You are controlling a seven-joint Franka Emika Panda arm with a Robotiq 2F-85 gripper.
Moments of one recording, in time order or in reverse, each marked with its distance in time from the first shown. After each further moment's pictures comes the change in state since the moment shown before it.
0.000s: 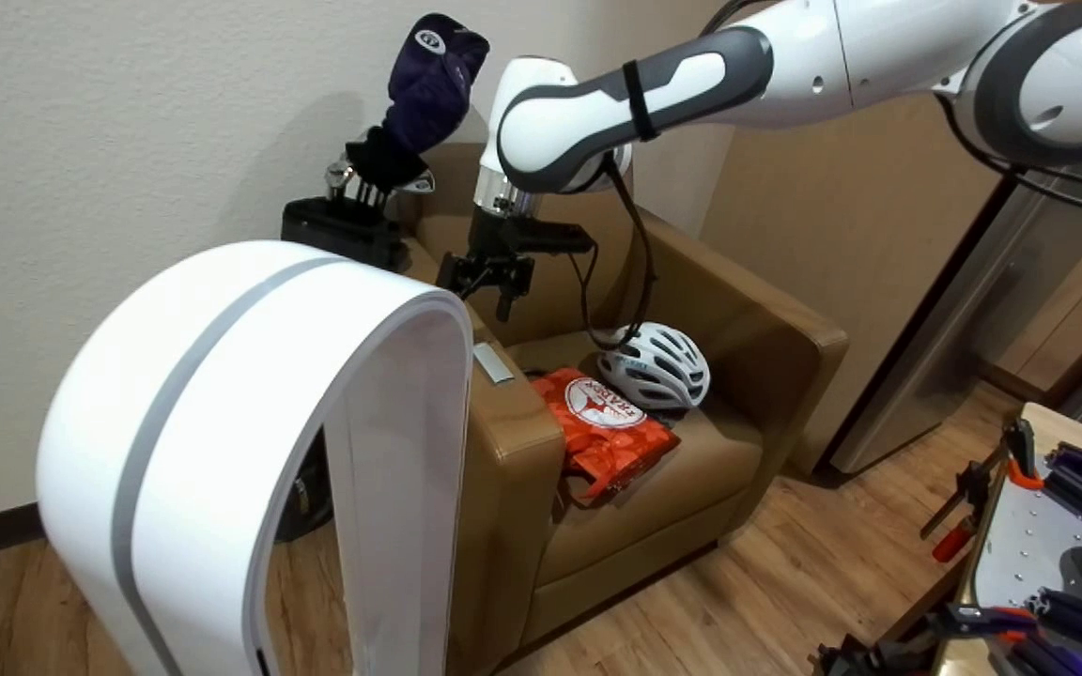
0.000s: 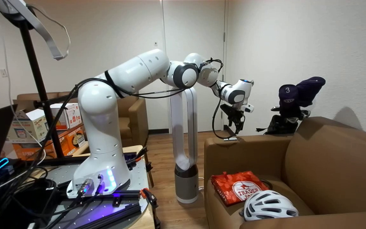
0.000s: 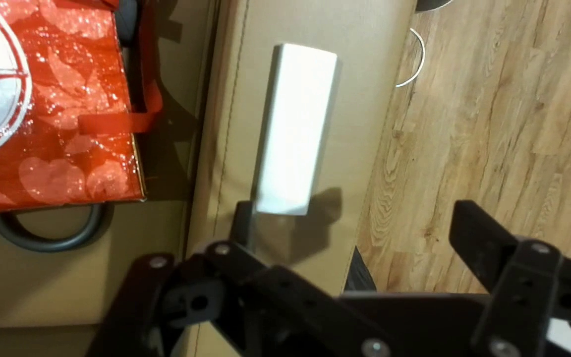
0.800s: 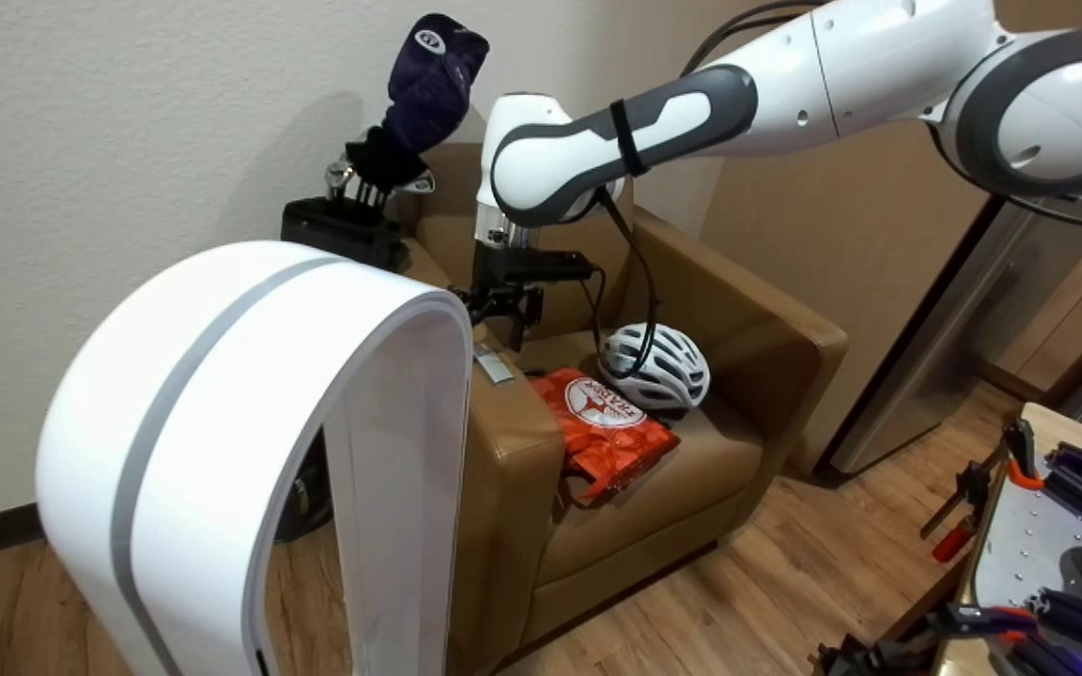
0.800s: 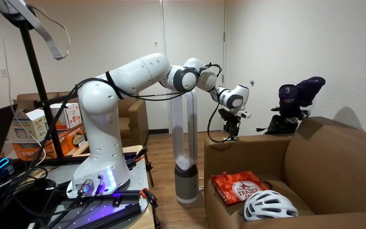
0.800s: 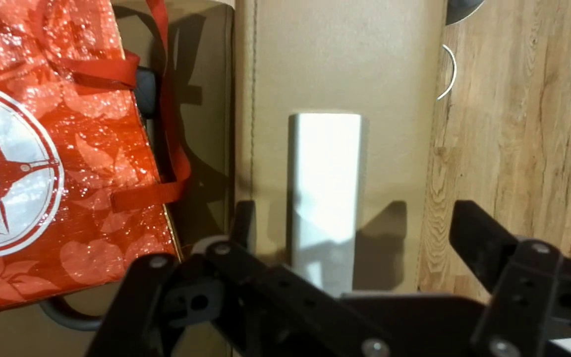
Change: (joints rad) arm 0.033 0.053 -0.037 0.025 -0.001 -0.060 0.168
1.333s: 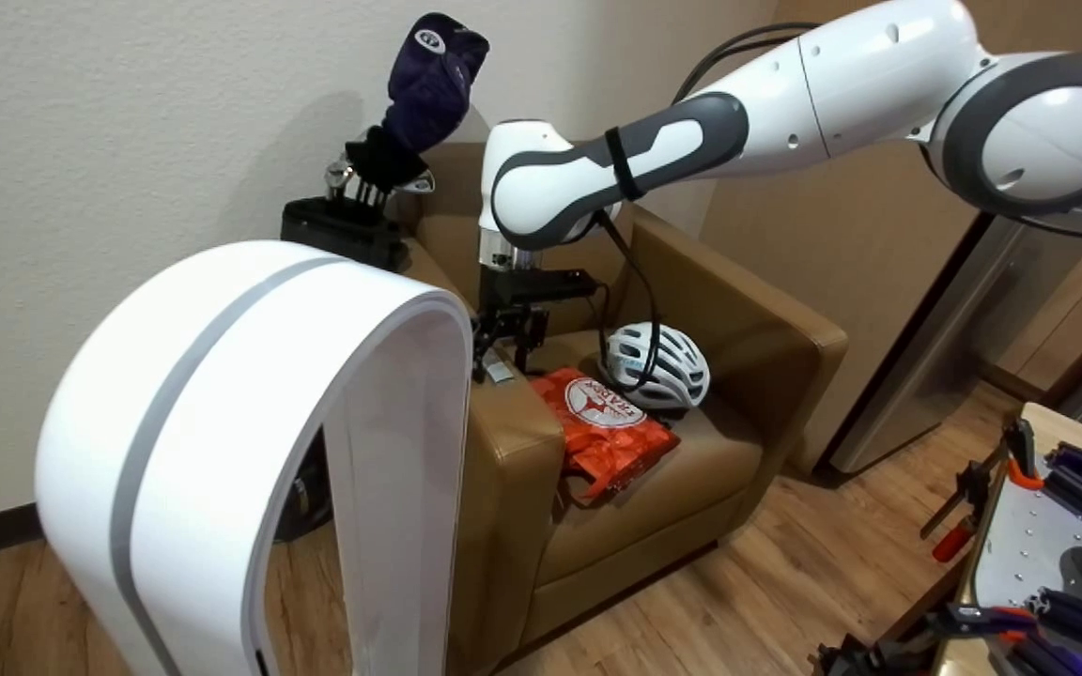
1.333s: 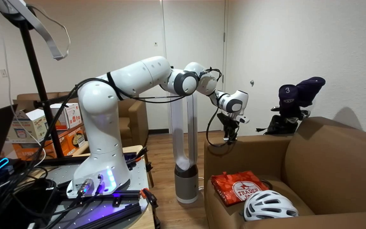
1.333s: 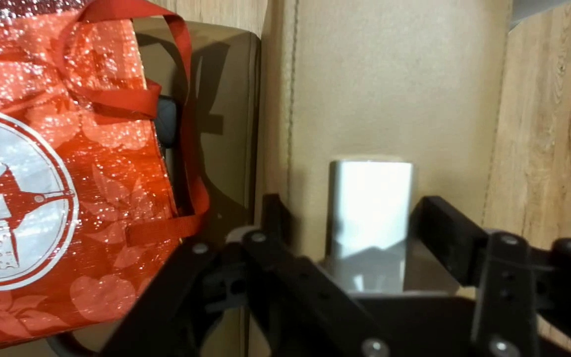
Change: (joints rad) arm 0.002 0.045 -0.002 0.019 -0.015 -0.040 -0.004
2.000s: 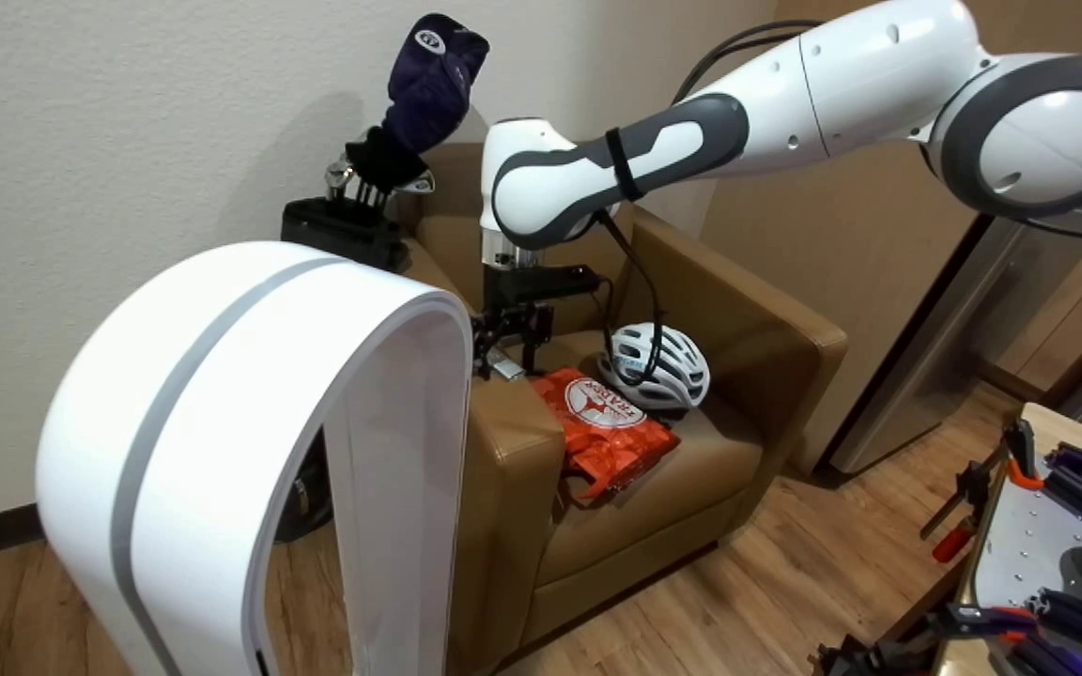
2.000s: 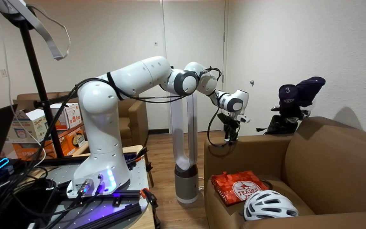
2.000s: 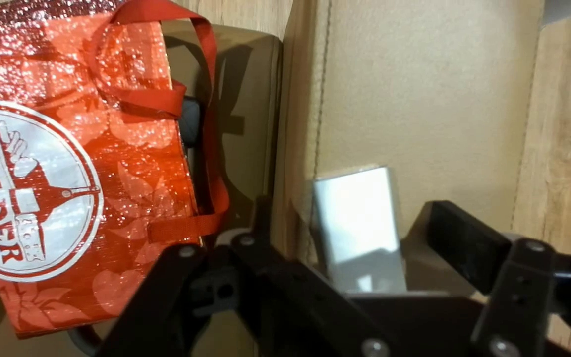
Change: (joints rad) arm 0.004 0.001 -0.015 0.012 -0.024 -0.037 0.000
